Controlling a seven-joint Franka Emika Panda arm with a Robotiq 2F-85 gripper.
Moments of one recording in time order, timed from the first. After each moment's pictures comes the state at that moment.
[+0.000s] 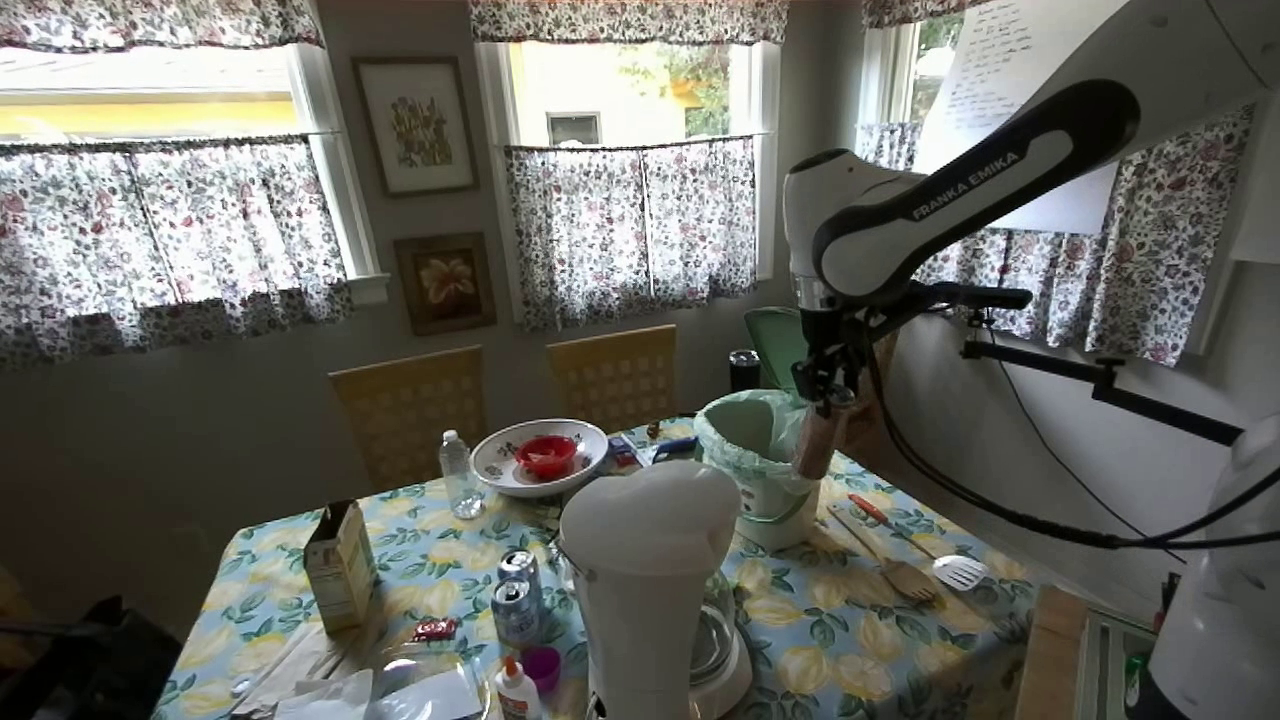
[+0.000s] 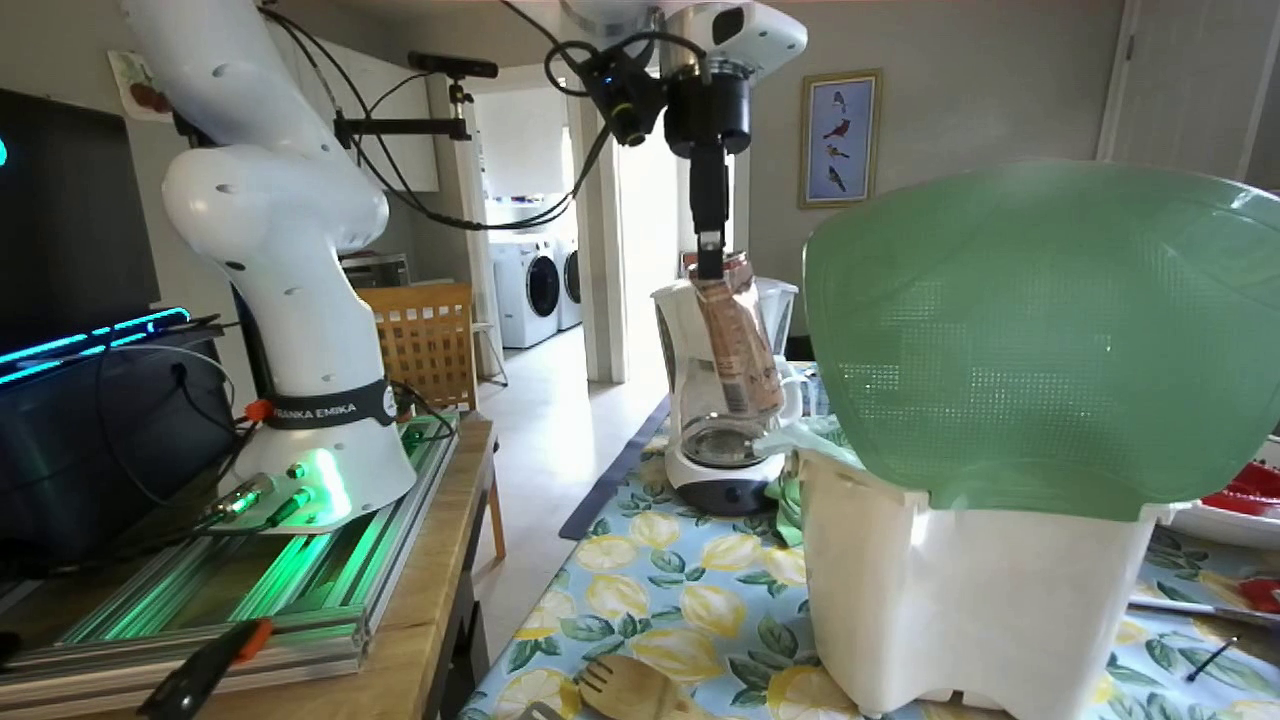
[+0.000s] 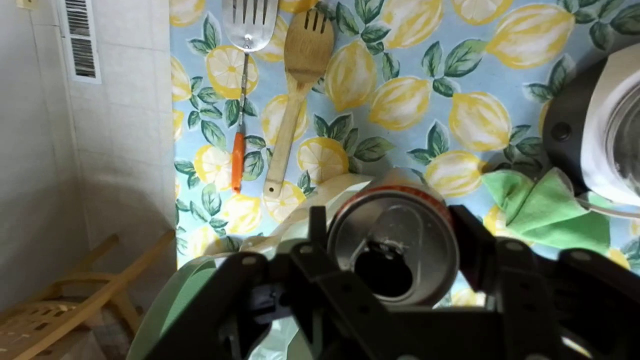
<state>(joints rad) -0.18 -0.33 -0.06 -2.46 -0.33 2.13 0.27</state>
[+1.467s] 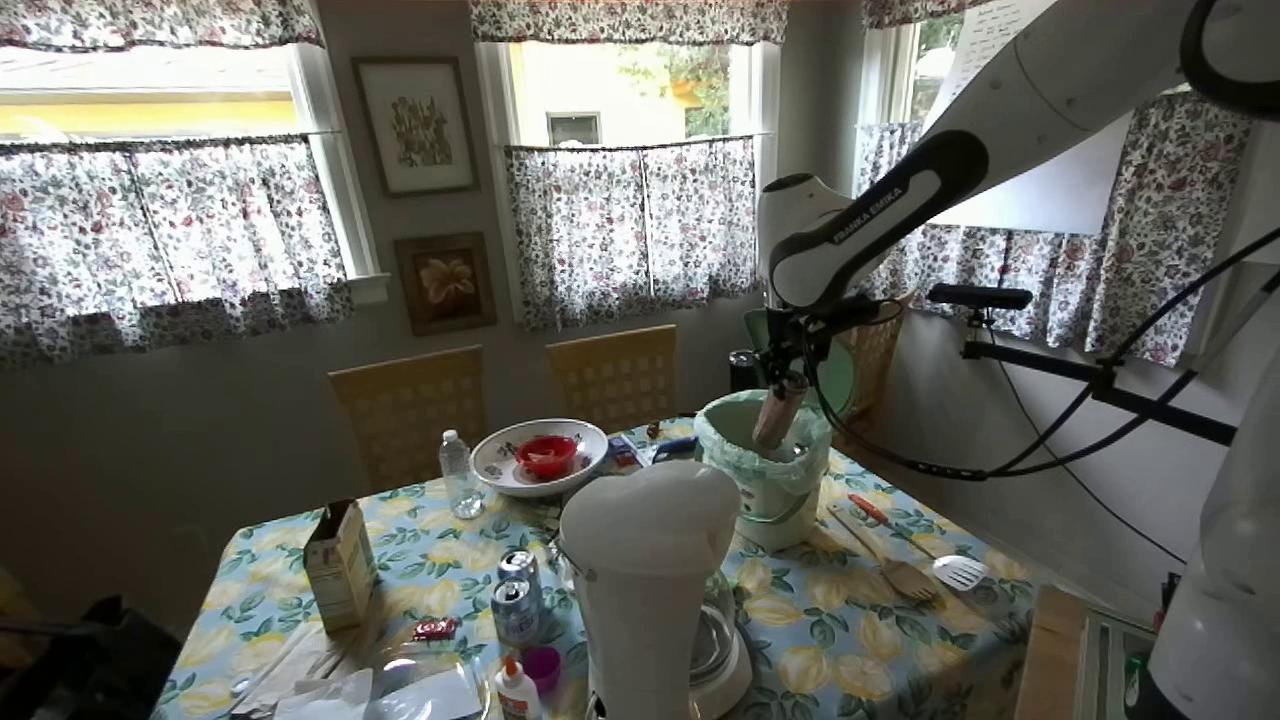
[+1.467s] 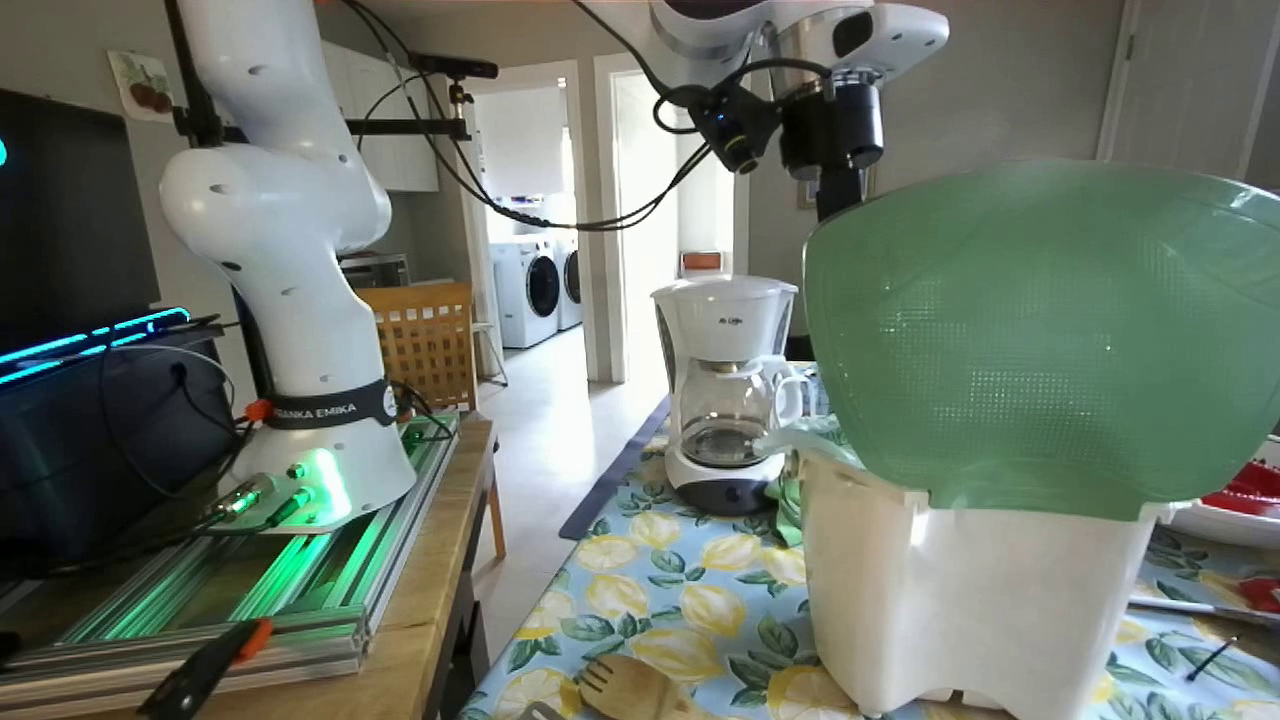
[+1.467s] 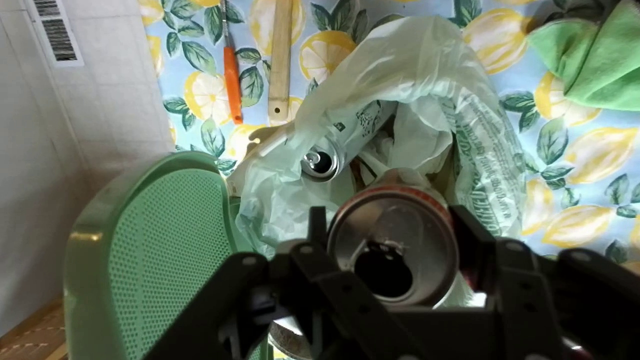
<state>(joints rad) -0.22 -0.02 -0.12 -2.23 -0.34 2.32 0.37</state>
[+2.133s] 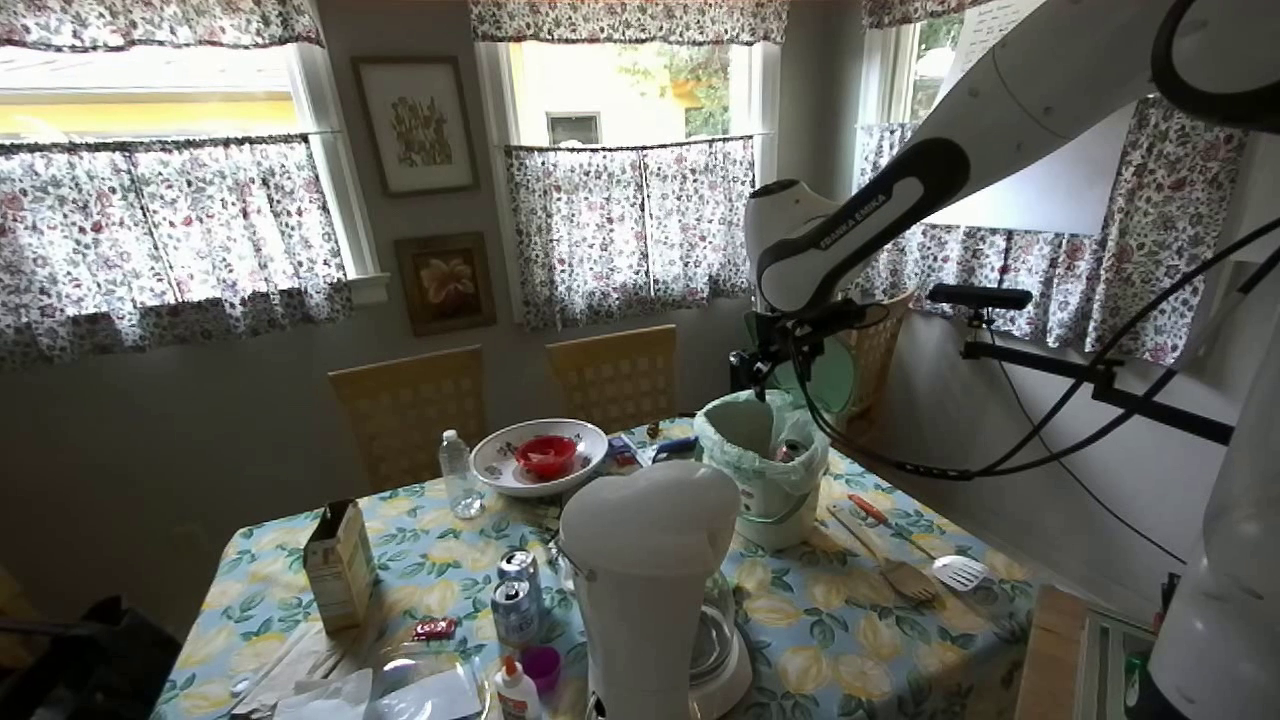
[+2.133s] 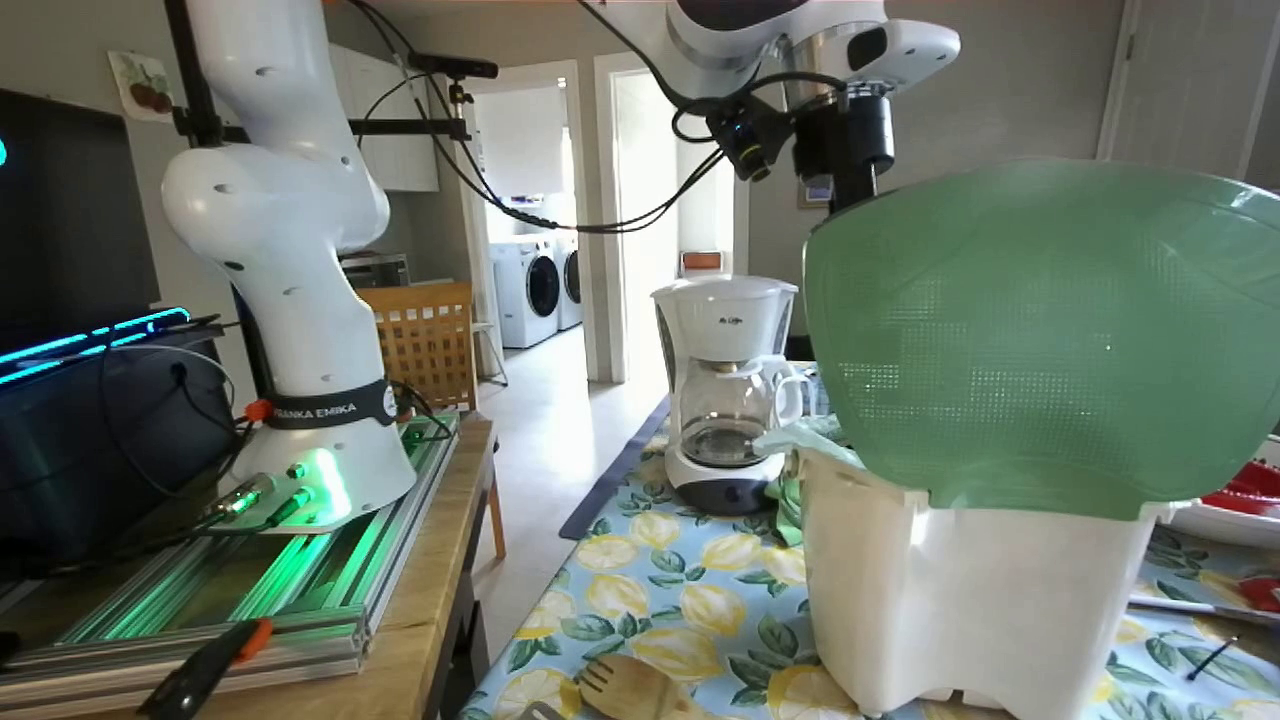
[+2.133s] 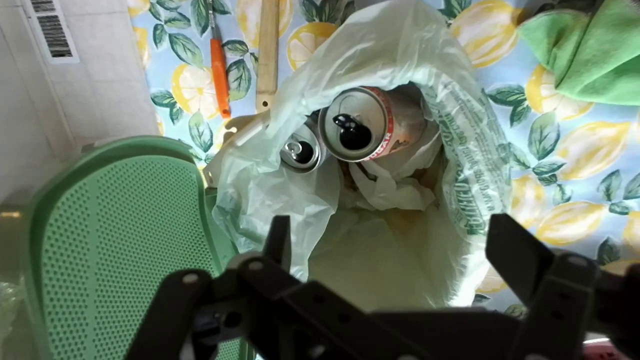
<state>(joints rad) -0.19 0.02 -0.13 -2.19 -0.34 2.32 0.39</state>
